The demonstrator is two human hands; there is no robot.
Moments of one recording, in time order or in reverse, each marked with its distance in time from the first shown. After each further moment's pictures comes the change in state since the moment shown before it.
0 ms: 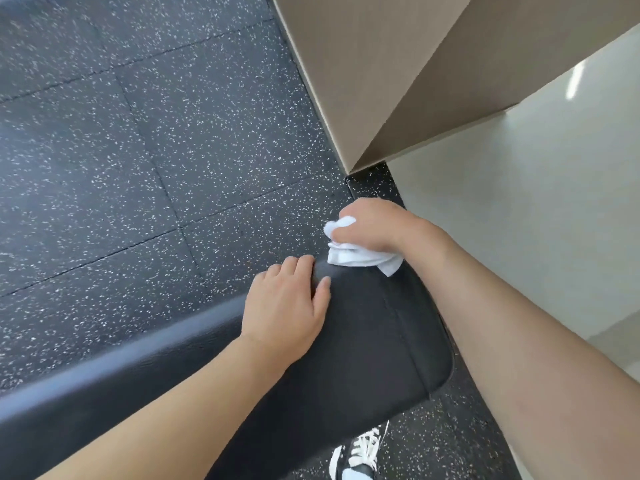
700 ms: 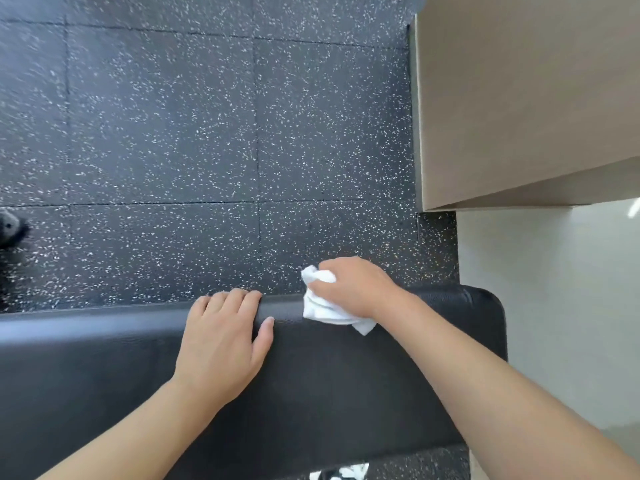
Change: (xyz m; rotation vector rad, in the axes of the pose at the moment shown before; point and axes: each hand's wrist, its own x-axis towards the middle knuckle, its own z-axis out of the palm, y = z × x) left_hand -0.126 -0.194 -0.017 0.003 0.086 -0.252; right_hand 0.013 -0.182 0.105 -0.170 -0.150 -0.198
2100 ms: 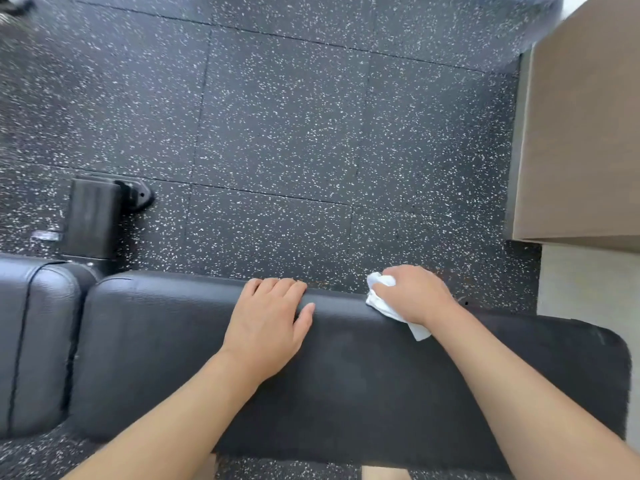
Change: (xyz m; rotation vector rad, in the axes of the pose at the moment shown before) left_hand -0.041 -0.150 -0.023 -0.106 0.014 -0.019; right_hand 0.028 -0.118 0.042 -0.131 0.055 0.129
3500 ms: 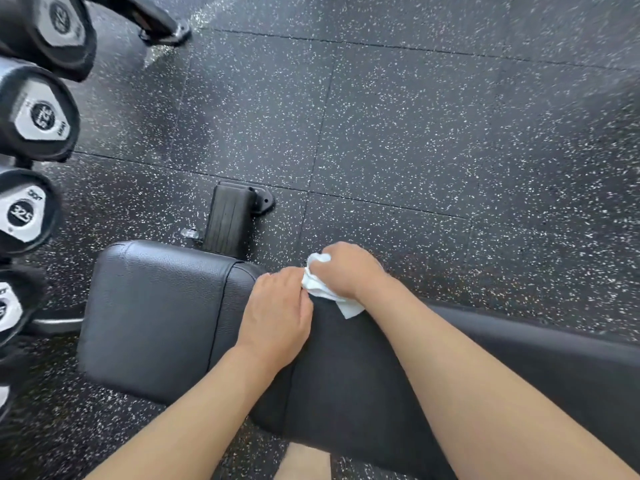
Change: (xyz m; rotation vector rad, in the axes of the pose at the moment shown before) left_hand -0.071 -0.214 -0.045 -0.171 0.105 -0.268; right_hand 0.039 -0.361 0.071 0.173 -0.151 -0.315
